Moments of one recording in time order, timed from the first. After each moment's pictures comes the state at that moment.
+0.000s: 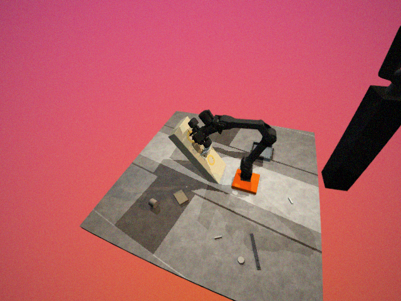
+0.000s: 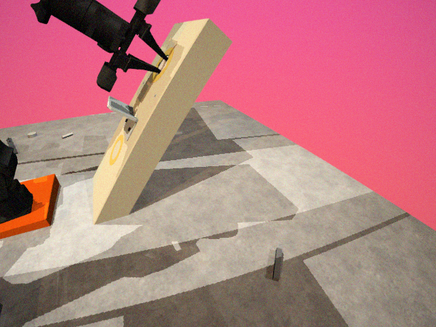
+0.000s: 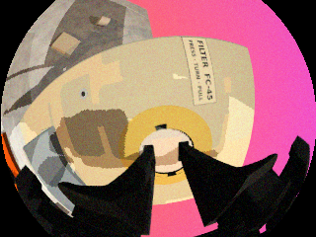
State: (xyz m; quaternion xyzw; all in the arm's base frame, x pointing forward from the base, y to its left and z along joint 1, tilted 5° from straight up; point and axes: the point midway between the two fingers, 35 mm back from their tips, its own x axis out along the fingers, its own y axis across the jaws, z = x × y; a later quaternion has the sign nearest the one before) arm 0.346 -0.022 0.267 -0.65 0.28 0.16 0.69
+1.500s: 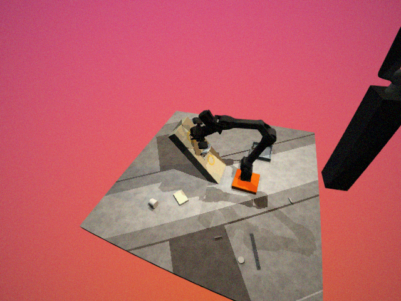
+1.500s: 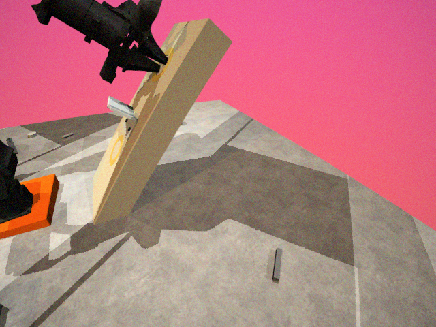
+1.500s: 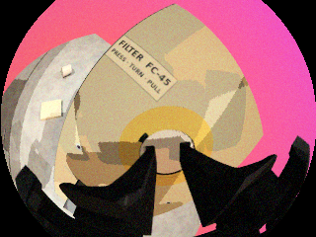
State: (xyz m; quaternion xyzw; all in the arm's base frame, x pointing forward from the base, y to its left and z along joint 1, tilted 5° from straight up) arm 0.348 -0.022 0.266 -0.41 0.31 0.07 0.85
